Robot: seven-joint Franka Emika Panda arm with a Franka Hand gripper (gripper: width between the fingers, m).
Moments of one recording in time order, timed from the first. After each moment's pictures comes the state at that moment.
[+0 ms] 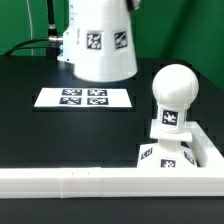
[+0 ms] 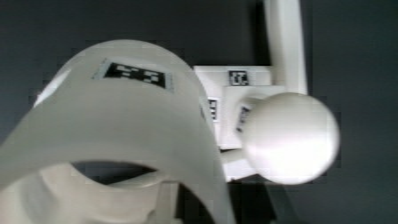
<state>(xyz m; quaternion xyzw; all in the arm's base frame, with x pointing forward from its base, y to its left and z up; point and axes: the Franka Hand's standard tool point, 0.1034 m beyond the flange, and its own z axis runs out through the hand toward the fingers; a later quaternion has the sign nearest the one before) 0.595 0.022 0.222 -0.99 0.12 0.05 0.12</state>
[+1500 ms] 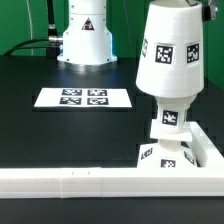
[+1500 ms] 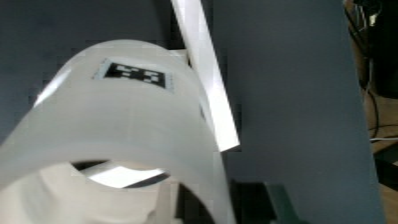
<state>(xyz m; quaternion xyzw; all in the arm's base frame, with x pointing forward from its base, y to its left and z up) 0.640 0.095 0.201 -0.98 0.15 0.06 0.11</state>
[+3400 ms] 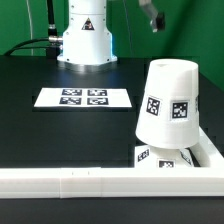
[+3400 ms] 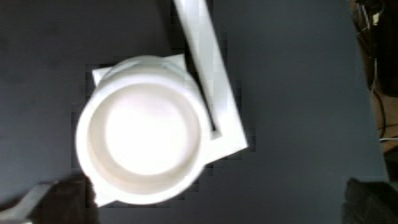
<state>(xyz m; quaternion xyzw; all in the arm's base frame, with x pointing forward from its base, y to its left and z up) 0.640 0.098 0.214 -0.97 0.17 0.08 0.11</state>
